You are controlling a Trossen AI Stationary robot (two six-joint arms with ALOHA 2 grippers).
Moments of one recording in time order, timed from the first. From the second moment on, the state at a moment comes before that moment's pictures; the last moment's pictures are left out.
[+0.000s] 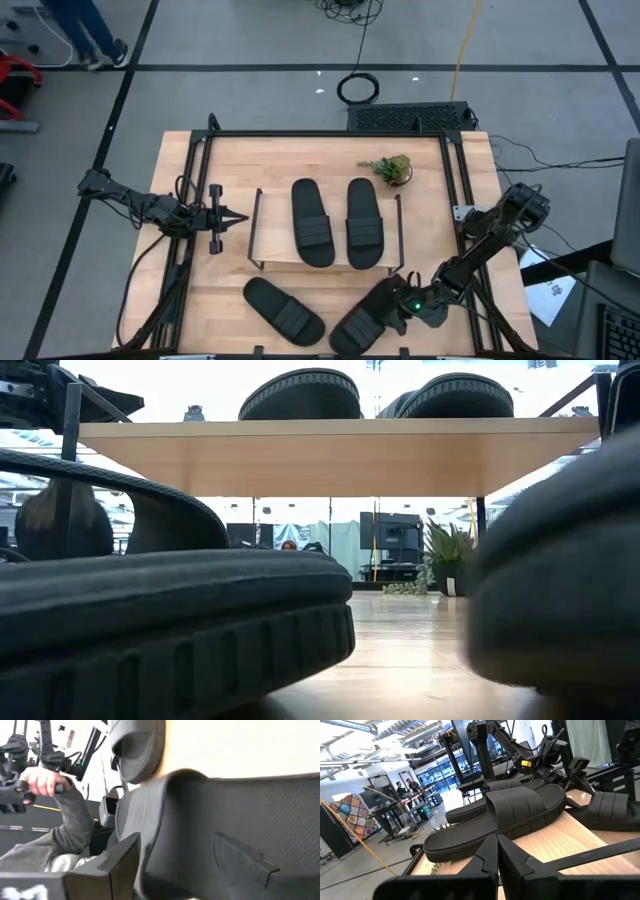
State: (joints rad) left arm -0.39 0.20 0.11 0.14 -0.37 0.39; right arm 0.88 1.69 0.60 0.49 0.47 1.45
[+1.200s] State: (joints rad) left arm -0.39 0.20 0.11 0.12 -0.37 0.38; right arm 1.05 1.53 1.02 0.35 0.69 0.05
